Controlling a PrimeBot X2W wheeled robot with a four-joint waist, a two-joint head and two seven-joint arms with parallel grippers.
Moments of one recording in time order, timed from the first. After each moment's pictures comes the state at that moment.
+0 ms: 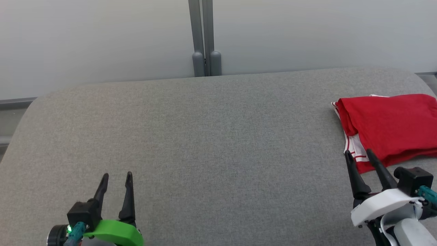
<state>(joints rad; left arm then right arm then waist) -0.05 0.07 -0.05 0.33 -0.21 -0.09 -0.26 -0.10 -0.30 0.15 0.31 0.46 0.13 -0.26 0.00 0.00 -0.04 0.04</state>
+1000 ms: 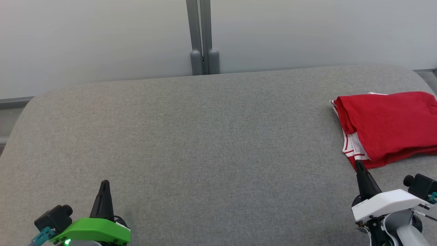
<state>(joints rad) -0.03 0.06 0.00 0.33 -0.65 -0.10 -0.13 -0.07 -0.20 0.07 0.32 0.83 0.13 -0.14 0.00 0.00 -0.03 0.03</state>
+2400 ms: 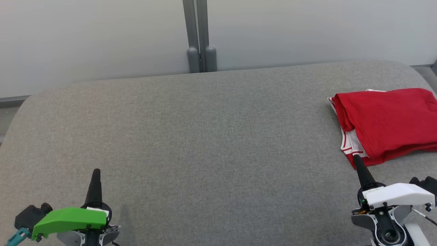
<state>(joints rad) -0.07 0.06 0.06 0.28 -1.16 -0.11 0.00 -0.09 -0.12 -0.03 0.28 1.24 0.13 0.00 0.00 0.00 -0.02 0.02</state>
